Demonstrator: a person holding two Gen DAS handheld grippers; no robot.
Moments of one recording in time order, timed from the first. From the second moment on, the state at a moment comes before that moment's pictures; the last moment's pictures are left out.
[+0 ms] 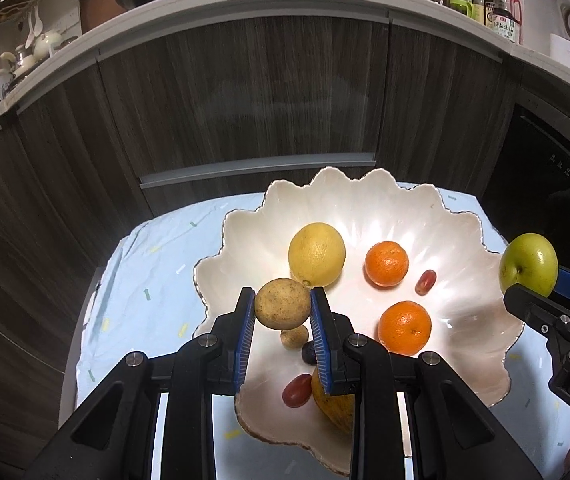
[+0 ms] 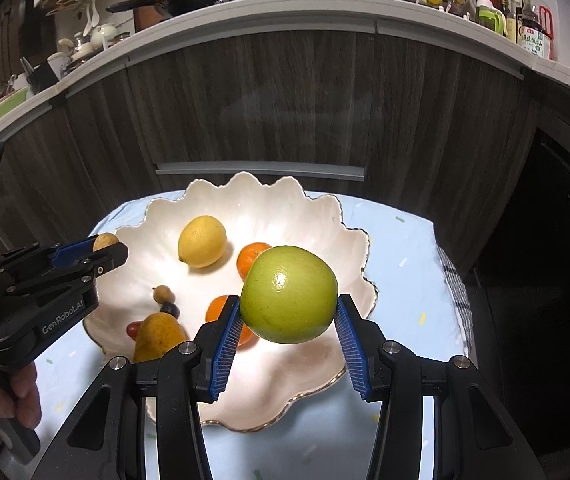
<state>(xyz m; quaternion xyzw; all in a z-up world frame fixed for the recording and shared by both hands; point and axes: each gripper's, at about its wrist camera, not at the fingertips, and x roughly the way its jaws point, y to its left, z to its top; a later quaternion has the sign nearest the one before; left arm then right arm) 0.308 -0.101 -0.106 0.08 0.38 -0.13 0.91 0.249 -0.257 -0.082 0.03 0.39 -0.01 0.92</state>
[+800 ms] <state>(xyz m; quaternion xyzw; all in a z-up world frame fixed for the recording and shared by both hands) 0.302 -0.101 -0.101 0.08 0.38 -0.11 0.91 0.244 -0.264 -0.081 0.04 0.40 -0.05 0.91</state>
